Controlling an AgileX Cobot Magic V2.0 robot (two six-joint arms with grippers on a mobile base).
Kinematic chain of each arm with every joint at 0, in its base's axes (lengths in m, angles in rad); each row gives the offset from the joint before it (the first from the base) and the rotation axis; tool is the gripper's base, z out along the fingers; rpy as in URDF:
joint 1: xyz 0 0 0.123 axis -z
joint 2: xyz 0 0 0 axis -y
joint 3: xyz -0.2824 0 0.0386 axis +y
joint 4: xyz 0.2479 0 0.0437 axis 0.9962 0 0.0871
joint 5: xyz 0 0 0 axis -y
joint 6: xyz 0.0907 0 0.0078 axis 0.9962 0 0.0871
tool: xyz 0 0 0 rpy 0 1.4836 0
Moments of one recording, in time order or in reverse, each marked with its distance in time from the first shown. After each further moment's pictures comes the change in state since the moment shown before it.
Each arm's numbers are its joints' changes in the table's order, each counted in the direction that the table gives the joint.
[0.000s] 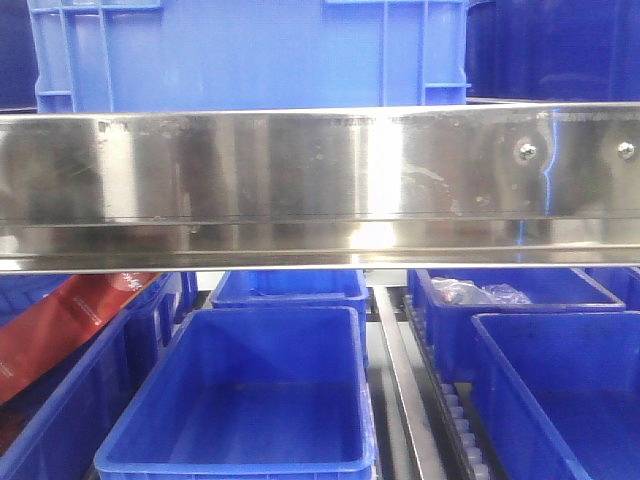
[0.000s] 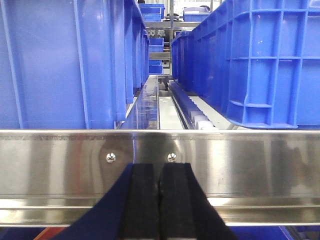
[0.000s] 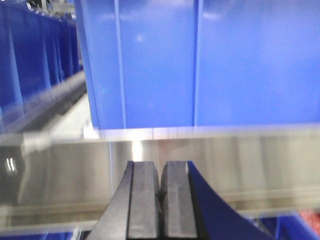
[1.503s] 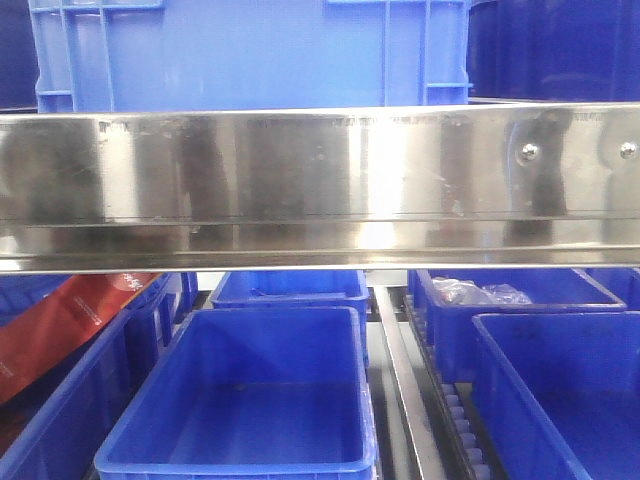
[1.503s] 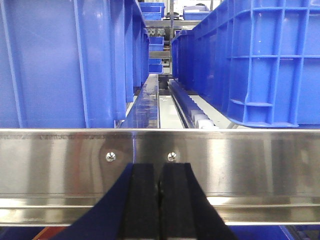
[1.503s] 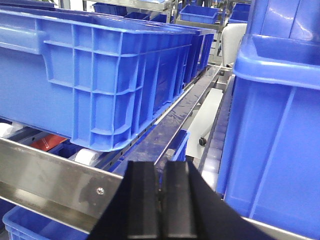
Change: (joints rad) left arm 0.000 -0.001 0.000 0.000 -0.002 0.000; right arm -0.401 -0.317 -0.406 0.077 -0.157 -0.166
